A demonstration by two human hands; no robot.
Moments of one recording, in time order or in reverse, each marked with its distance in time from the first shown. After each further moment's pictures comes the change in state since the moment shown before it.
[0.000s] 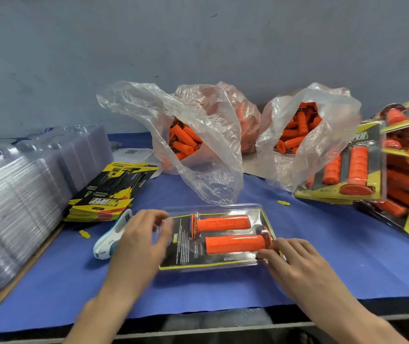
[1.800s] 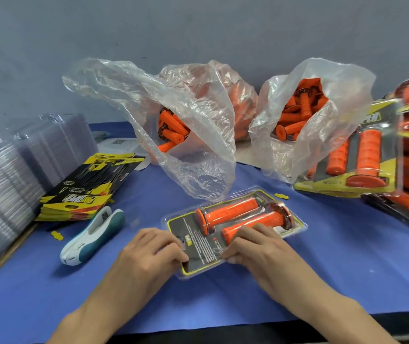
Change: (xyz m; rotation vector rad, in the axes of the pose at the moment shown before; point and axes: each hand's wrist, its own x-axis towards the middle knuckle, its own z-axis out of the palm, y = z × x) left_hand -0.008 0.004 0.034 0.251 -0.161 0.625; right_hand 0.044 0.001 0.022 0.456 -0.049 0.002
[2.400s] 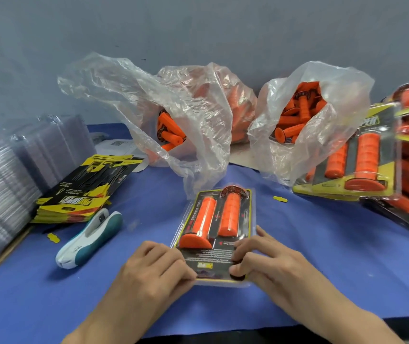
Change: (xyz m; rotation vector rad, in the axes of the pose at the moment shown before) left_hand 0.002 0.021 -0.001 0.087 0.092 0.114; right_hand -0.018 0.001 -0.018 0.201 0.004 -0.012
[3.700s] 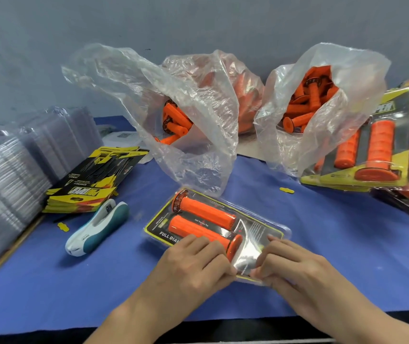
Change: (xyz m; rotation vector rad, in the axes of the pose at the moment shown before) left_hand 0.027 0.030 0.021 -0.087 -0.011 0.096; right_hand -0.021 0.004 -0.010 0.026 -0.042 -0.004
